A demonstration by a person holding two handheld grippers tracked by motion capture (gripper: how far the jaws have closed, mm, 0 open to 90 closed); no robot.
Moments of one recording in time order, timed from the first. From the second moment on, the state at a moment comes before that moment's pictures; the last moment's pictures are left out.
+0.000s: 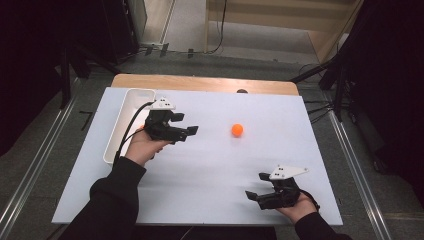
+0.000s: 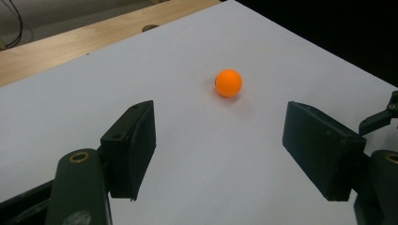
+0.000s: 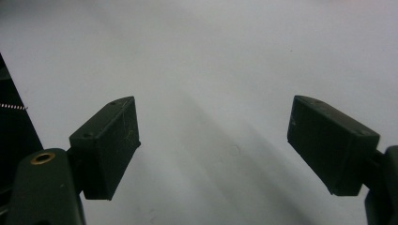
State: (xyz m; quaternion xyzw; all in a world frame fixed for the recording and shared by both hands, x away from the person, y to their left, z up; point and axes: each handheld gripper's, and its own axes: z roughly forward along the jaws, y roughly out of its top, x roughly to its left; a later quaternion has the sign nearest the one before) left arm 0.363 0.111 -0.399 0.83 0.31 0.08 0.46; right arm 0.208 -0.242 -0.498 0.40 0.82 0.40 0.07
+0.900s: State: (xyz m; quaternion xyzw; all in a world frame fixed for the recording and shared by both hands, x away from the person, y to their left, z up) left arm 0.353 0.086 -0.414 0.83 0.29 0.09 0.47; right arm 0.208 -0.242 -0.498 0.40 0.82 0.40 0.07
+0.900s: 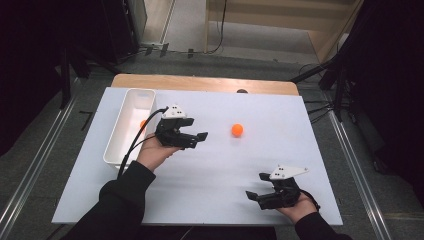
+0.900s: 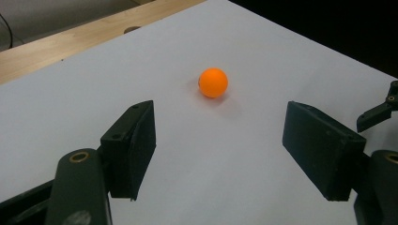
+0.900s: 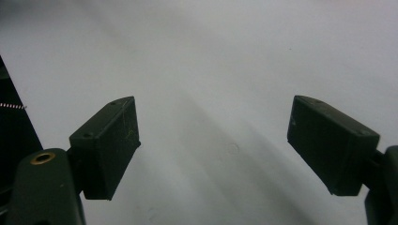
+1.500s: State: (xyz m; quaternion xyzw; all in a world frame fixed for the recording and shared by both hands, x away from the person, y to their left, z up) left arm 0.346 0.070 -0.428 0.84 0.28 0.08 0.46; right arm 0.208 -0.242 -0.499 0.40 0.83 0.39 0.07
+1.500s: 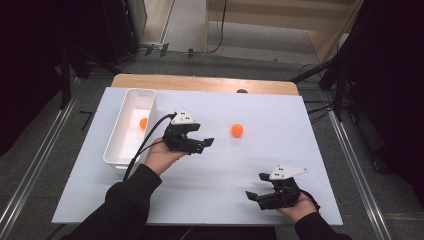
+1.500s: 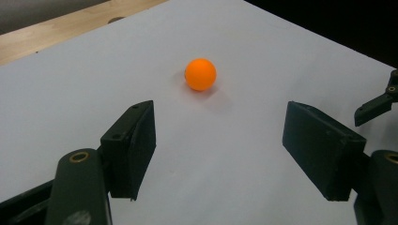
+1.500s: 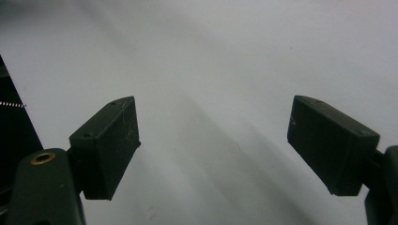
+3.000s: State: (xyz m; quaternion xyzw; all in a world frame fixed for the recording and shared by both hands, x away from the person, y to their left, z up) left arm 0.358 0.036 -0.458 0.82 0.31 0.08 0.47; right arm 0.207 -0.241 -0.499 0.40 0.83 0.39 0.07
